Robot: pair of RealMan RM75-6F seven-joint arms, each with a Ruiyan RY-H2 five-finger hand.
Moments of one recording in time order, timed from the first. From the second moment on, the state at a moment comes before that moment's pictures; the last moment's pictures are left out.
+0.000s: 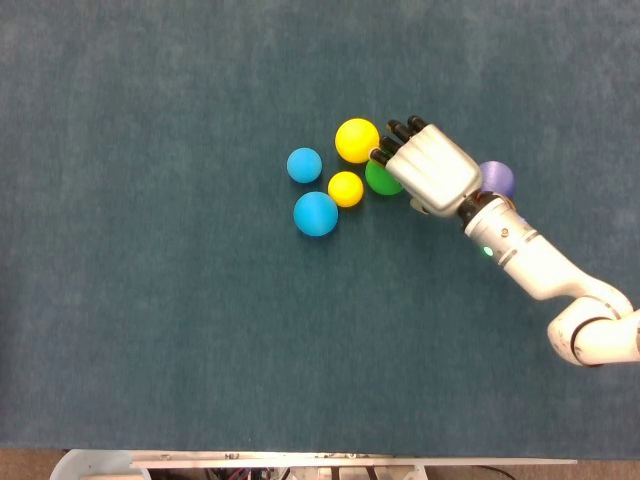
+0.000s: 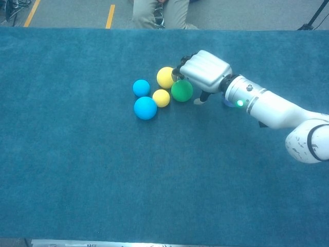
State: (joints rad) left arm -0.04 -1.00 0.03 -1.61 1.51 1.44 -0.06; right arm 0.83 -1.72 0.11 -1.18 -1.41 0.89 -0.45
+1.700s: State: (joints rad) left arm -0.05 -1.00 0.04 -1.59 1.51 1.41 -0.11; right arm 0.87 -1.80 0.12 -1.05 -1.40 0.88 -0.41
